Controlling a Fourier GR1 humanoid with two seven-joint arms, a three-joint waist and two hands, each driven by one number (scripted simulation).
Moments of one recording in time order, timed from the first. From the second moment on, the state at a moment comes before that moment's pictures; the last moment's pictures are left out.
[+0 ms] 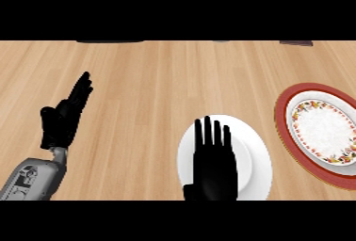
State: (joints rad) left arm -0.24 0.37 -0.17 -1.43 0.11 0.20 0.09; right arm -0.29 -0.08 0.81 -1.73 1.15 0.28 1.12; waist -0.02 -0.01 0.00
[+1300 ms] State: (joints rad) left arm -0.26 0.32 -0.15 -1.40 0.06 0.18 0.09; right arm -0.13 -0.03 0.54 -1.64 1.25 0.55 1.00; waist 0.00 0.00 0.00
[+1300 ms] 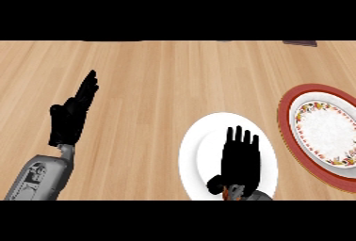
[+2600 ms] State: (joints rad) left arm -0.23 0.27 -0.05 -1.42 0.00 0.12 0.09; right arm -0.03 -0.31 0.25 -1.77 1.19 0.45 0.58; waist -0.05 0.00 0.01
